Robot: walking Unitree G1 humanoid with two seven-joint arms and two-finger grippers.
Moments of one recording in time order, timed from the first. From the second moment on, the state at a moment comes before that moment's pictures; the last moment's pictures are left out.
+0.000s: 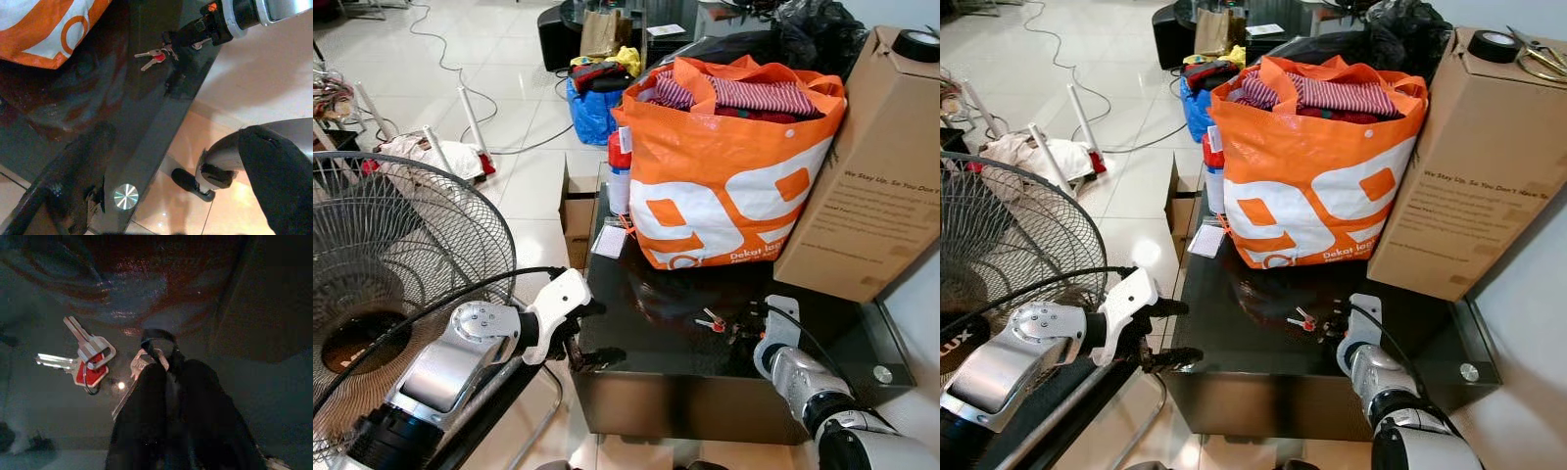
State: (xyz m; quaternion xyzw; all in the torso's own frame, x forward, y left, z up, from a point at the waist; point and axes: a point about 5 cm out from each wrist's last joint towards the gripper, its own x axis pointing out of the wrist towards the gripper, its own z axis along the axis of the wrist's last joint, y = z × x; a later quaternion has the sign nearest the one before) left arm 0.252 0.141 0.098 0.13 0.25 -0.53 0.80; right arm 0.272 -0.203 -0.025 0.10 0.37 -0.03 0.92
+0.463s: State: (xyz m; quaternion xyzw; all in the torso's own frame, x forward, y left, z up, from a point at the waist) left arm 0.255 0.140 0.102 0.13 0.24 -0.53 0.80; right arm 0.273 -0.204 -0.024 0.11 0.36 -0.03 0.93
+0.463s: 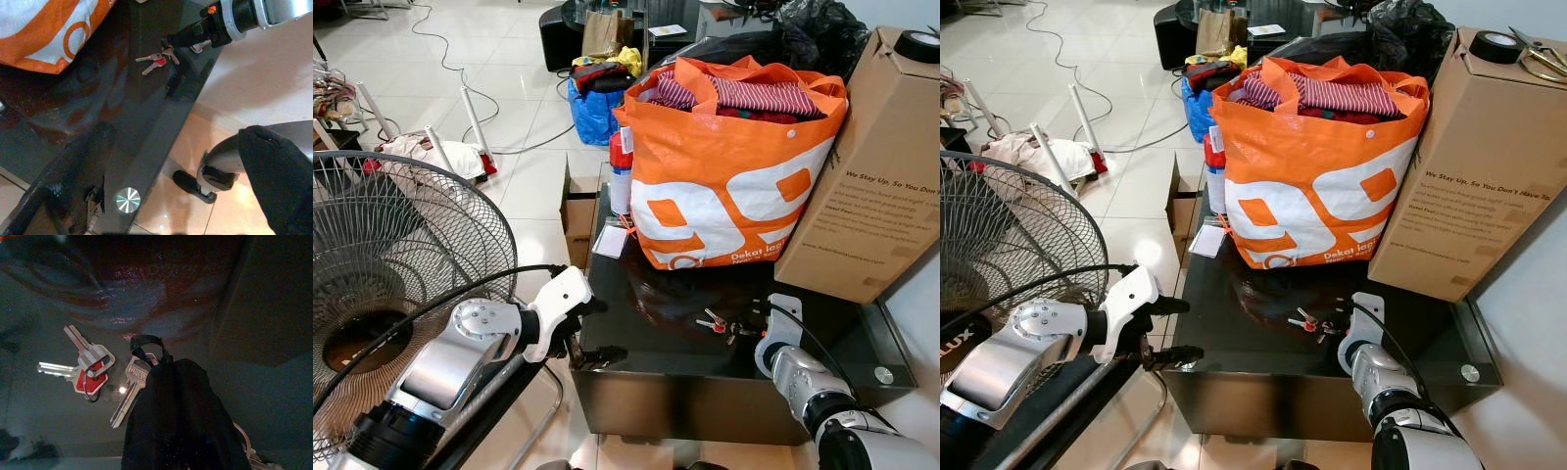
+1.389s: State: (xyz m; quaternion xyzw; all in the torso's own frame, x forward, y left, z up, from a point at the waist) left arm 0.280 0.144 0.123 0.10 0.11 -0.34 0.93; right arm 0.255 -0.212 0.015 0.16 0.19 -0.06 0.97
